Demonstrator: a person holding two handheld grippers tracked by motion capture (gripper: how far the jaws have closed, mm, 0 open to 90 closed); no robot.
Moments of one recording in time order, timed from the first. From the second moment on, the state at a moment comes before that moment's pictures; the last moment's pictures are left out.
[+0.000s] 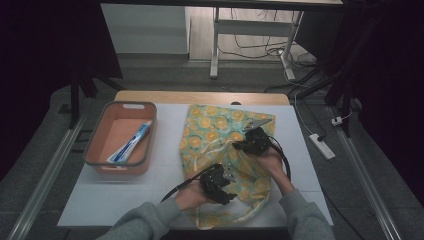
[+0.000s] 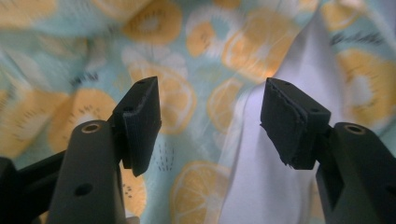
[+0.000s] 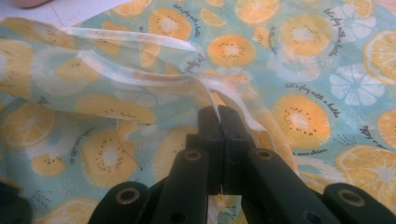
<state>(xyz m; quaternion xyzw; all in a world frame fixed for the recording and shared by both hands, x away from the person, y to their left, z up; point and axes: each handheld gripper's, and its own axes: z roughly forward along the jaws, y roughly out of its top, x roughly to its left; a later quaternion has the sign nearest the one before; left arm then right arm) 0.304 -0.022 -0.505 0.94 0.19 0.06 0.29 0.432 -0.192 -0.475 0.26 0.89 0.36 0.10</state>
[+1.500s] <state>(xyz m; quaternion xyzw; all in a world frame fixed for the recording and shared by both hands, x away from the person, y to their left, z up) 0.311 0.038 -0.465 0.89 0.27 0.13 0.35 0.429 -0.219 -0.455 0.31 0.86 0.38 0.13</state>
